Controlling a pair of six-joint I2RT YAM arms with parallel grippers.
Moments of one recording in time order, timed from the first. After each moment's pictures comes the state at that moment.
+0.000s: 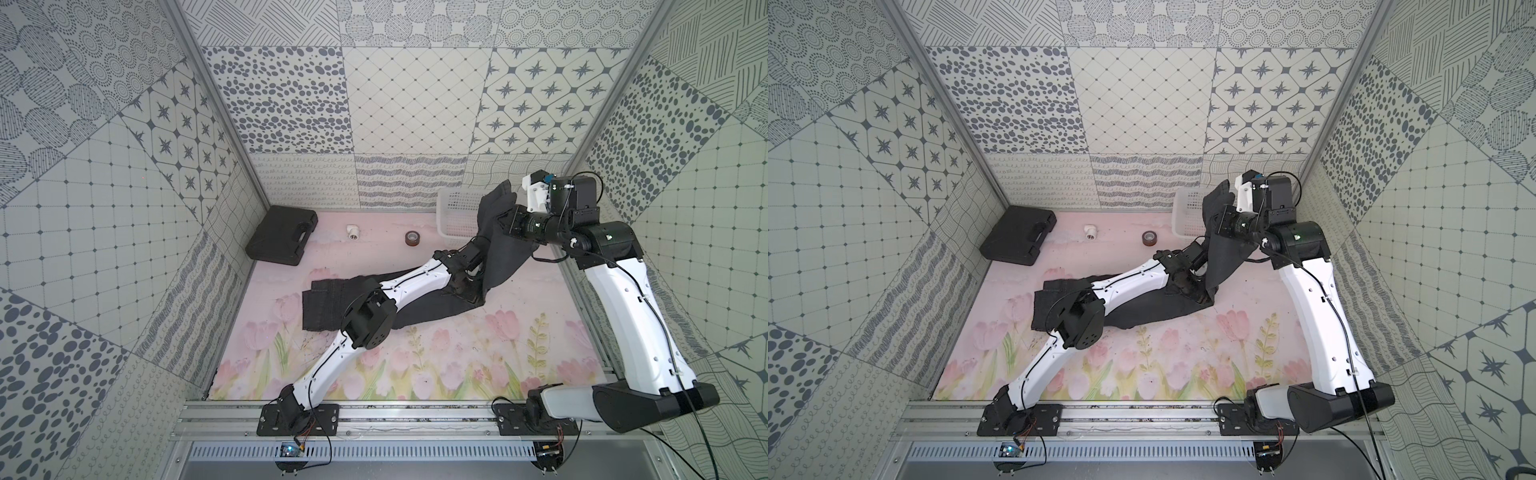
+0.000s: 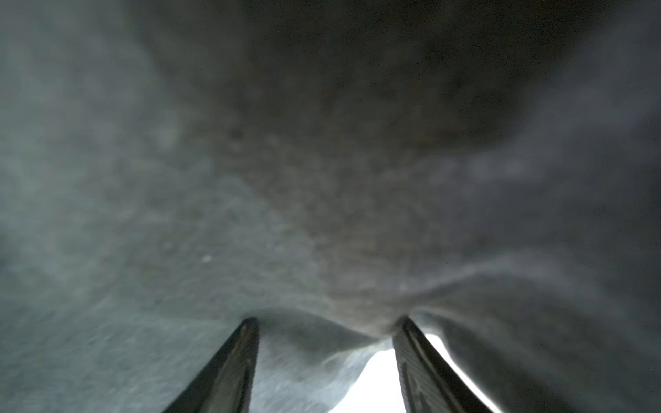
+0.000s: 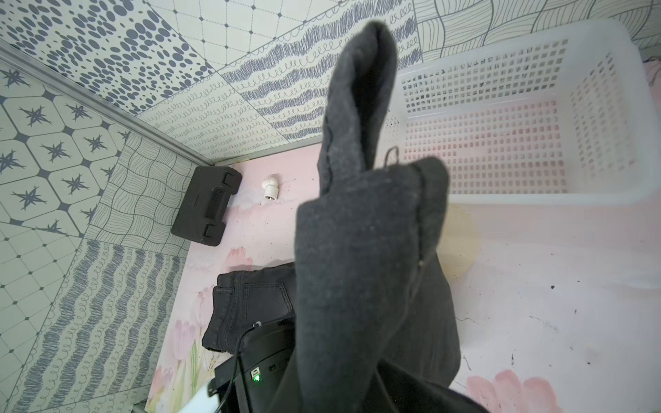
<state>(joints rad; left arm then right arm) -0.88 2.54 2.34 -0.87 0.22 -0.34 0.22 1.37 1.79 -1.01 -0.22 0.43</state>
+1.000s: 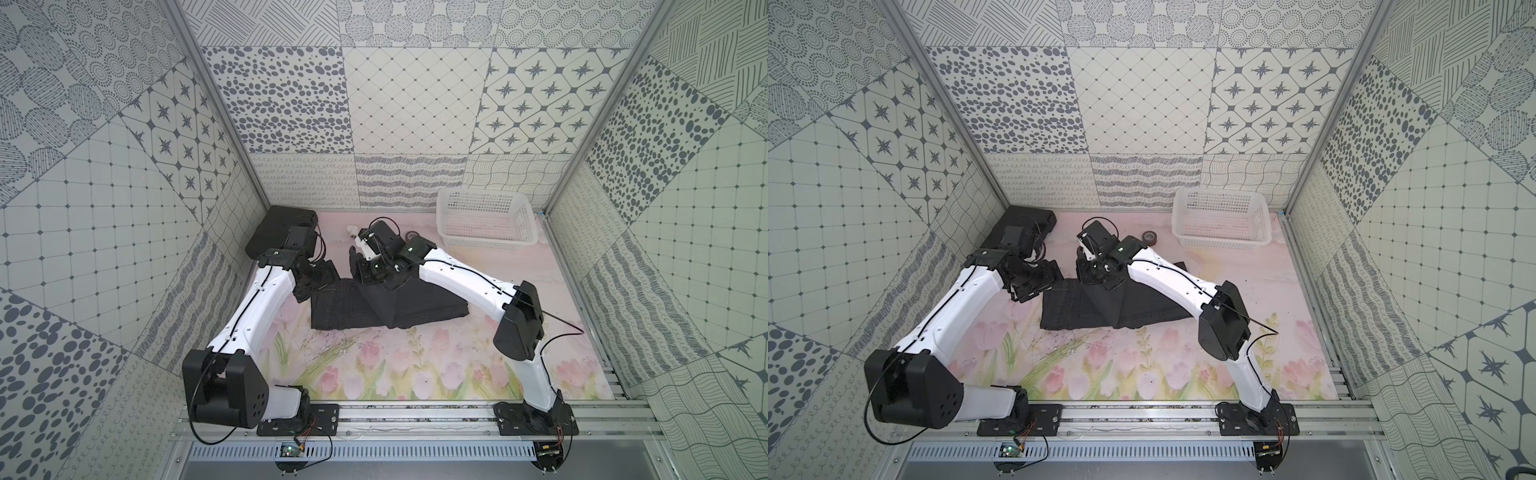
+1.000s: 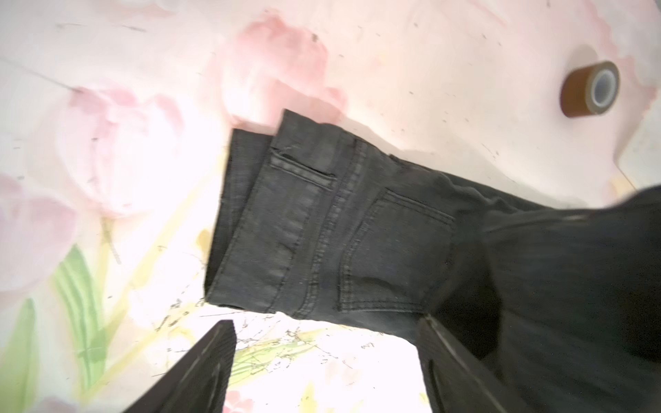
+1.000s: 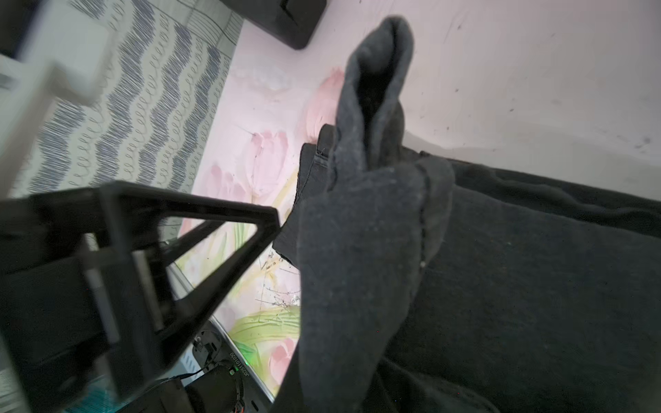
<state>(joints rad) -0.05 1.38 1.22 -1.02 0.06 -0.59 0.95 2.15 2.06 -0.80 -0.18 0.61</state>
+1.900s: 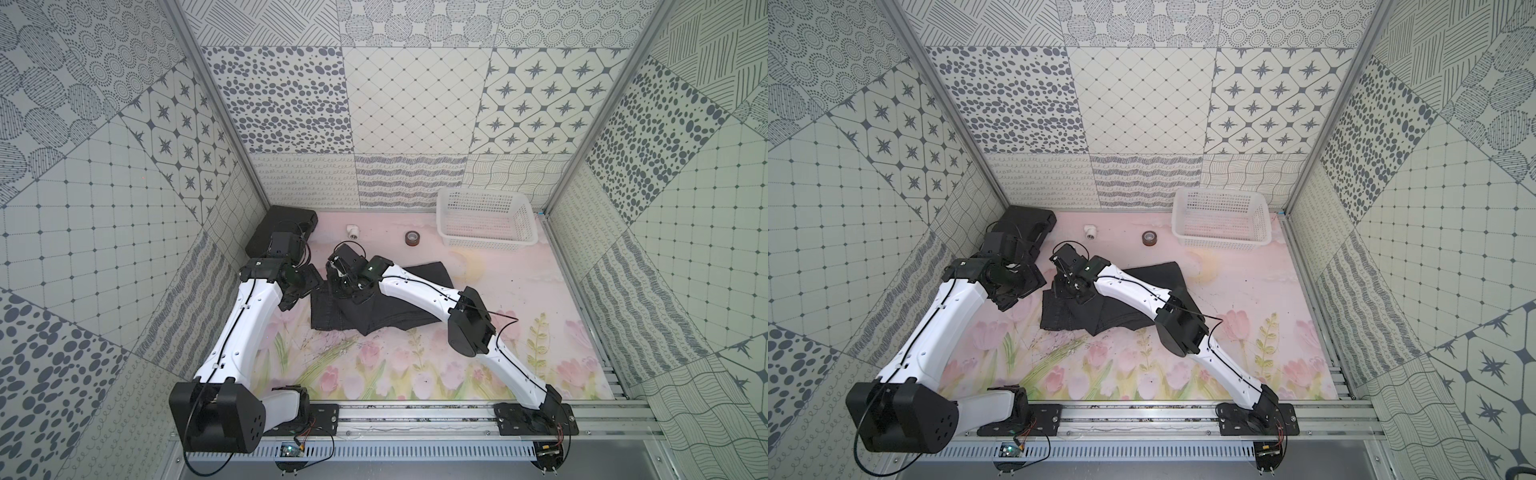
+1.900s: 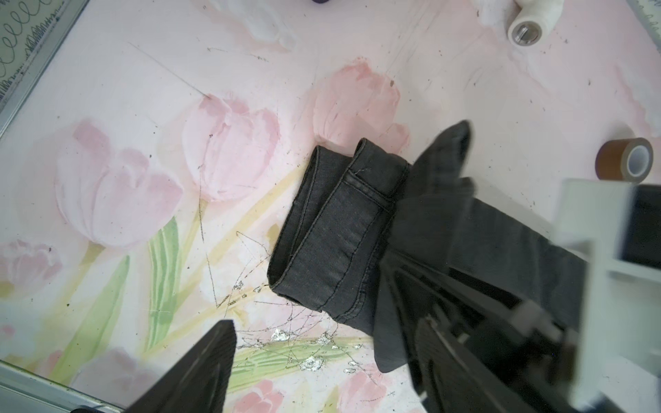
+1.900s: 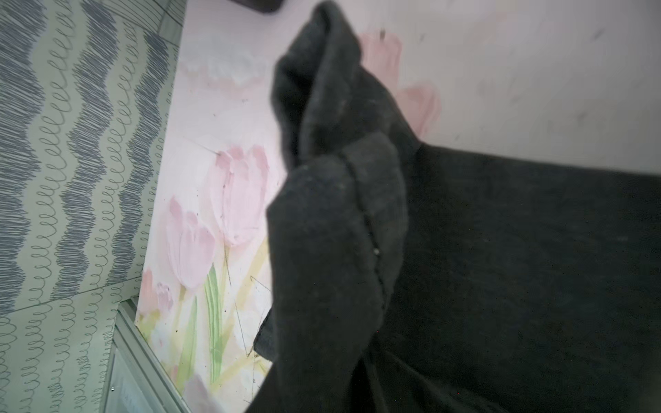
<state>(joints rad) 0.03 1.27 1.19 -1.08 -0.05 -0.63 1.03 2.54 2.39 -0.76 -0.14 0.75</state>
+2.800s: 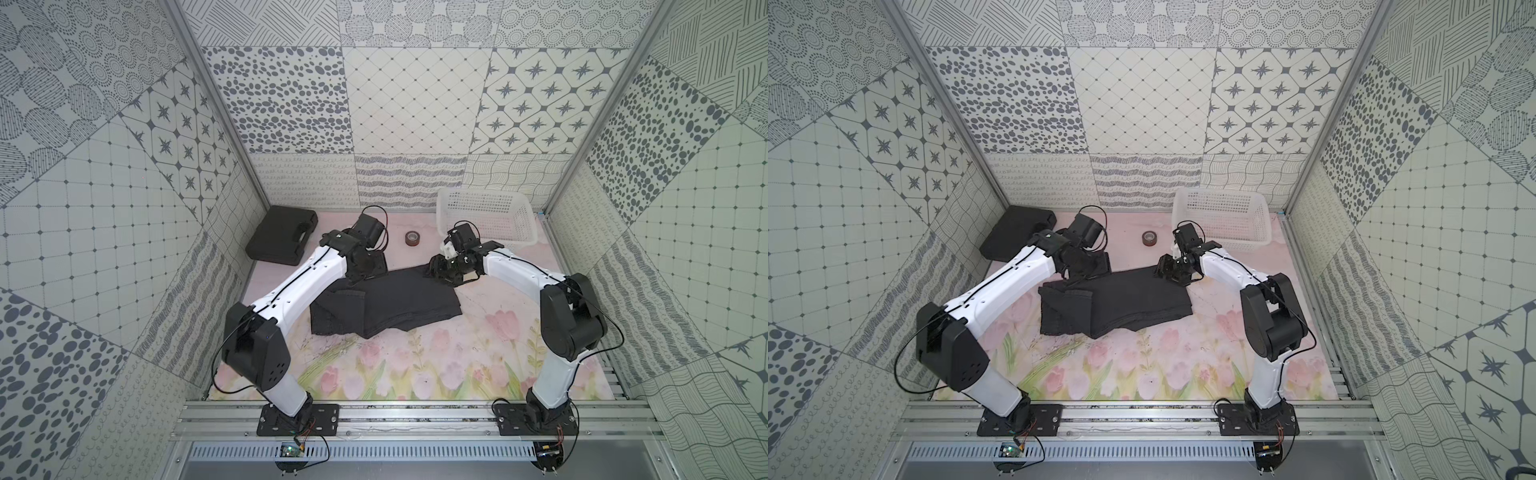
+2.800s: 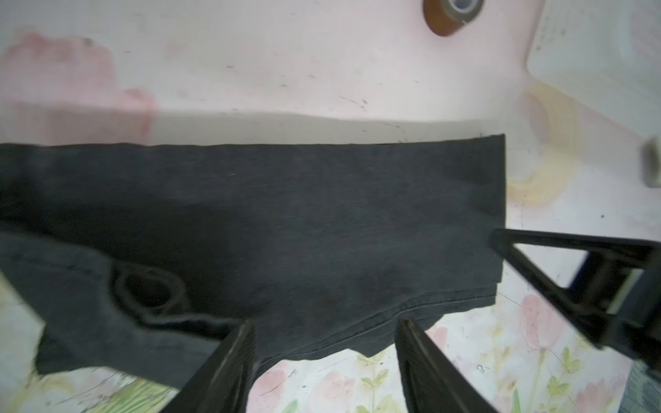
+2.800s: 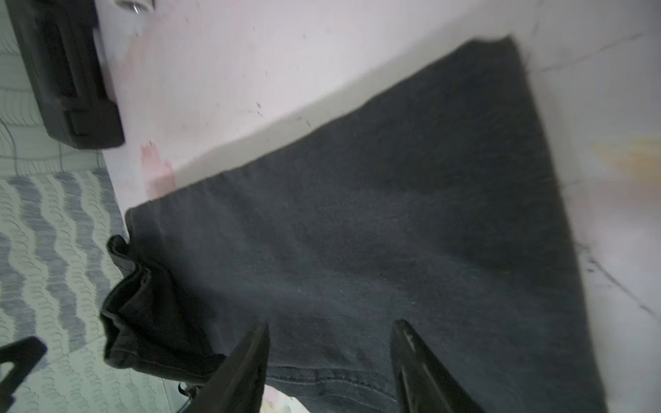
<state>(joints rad) -0.50 1.71 1.56 -0.99 -0.01 -0.68 0.47 1.86 1.35 -0.58 -0.41 0.64</state>
